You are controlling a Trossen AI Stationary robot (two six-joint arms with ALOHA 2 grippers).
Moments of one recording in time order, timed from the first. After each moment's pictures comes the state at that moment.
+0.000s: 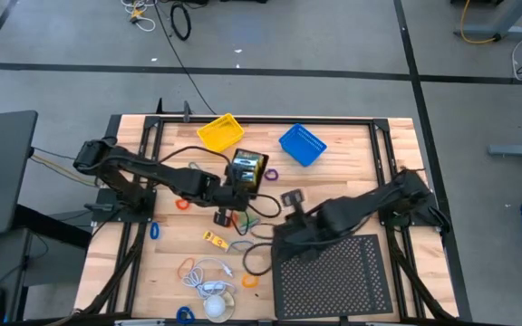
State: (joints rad) left arm -0.19 1.57 1.15 -0.64 -0.47 0.27; right arm 0.44 1.95 2.09 -1.47 0.40 0.03
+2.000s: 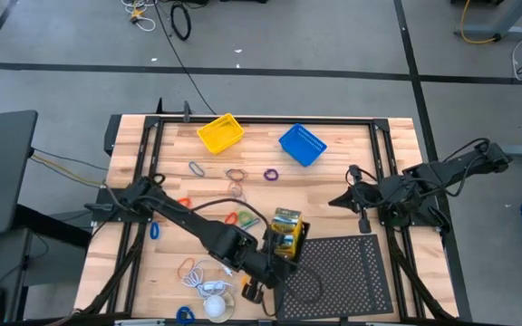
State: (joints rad) left arm -0.51 2.11 2.05 -0.87 -0.24 -0.03; right arm 0.38 0.75 0.74 -0.52 0.30 0.07
